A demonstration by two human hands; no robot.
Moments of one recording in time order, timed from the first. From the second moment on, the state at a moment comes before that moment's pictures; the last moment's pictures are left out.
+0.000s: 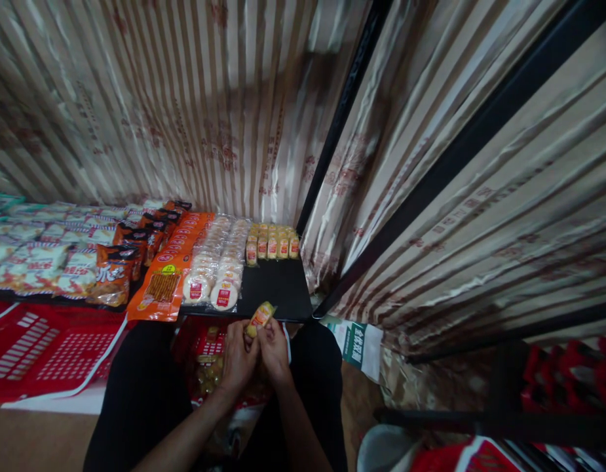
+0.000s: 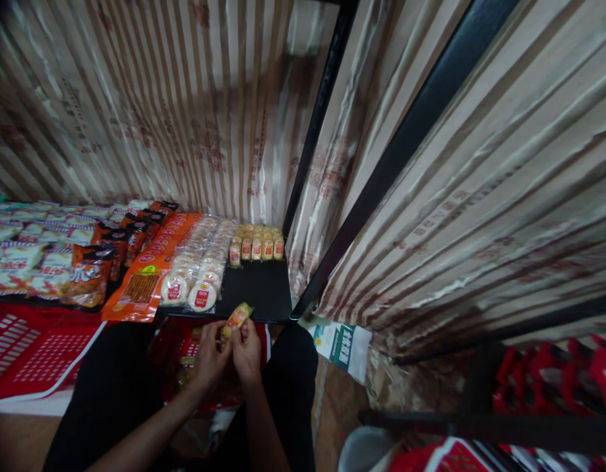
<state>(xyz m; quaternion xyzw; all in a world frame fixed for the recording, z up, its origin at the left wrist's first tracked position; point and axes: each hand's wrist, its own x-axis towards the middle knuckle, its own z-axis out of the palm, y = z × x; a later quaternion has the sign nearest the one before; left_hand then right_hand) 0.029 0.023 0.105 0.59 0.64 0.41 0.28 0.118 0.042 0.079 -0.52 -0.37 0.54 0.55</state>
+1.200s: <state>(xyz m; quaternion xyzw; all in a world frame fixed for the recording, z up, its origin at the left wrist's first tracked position) 0.066 0.106 0.103 0.58 0.64 0.41 0.29 0.150 0.116 0.097 -0.67 -0.49 0.28 0.48</state>
